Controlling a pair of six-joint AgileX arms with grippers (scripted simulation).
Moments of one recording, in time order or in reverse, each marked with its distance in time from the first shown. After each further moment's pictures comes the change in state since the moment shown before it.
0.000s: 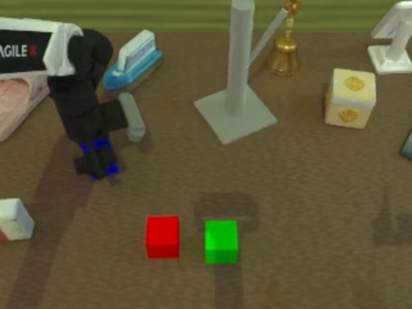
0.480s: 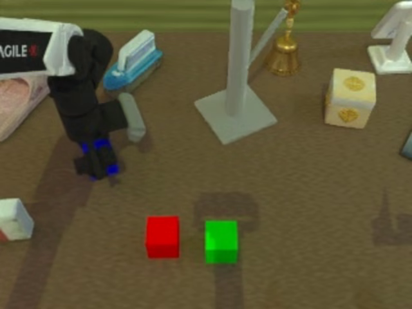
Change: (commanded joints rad) left arm 0.000 0.000 0.000 0.000 0.000 0.000; right arm 0.000 0.000 0.000 0.000 0.000 0.000
